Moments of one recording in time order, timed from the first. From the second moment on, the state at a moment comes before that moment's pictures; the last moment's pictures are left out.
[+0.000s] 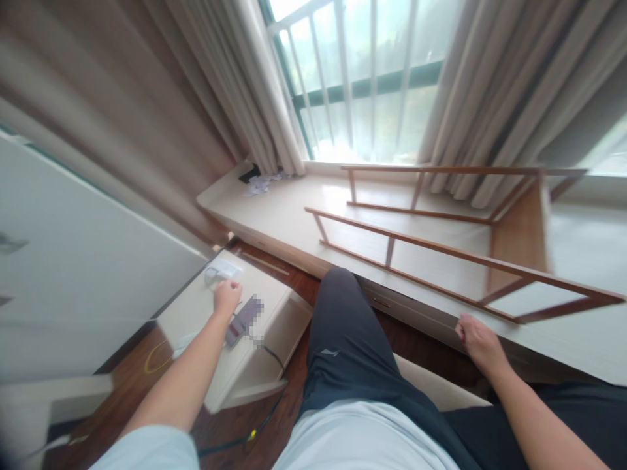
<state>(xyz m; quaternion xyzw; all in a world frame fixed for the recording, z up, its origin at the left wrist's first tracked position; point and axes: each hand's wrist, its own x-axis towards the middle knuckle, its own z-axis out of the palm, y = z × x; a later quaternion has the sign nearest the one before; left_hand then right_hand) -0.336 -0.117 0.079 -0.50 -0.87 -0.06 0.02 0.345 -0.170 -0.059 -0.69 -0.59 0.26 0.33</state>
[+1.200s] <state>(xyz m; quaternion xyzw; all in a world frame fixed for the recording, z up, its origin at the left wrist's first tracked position) 0.292 -0.119 0.010 -0.29 -0.58 -0.23 -0.72 0.397 -0.189 -0.022 -0.73 -0.42 0.25 0.48</state>
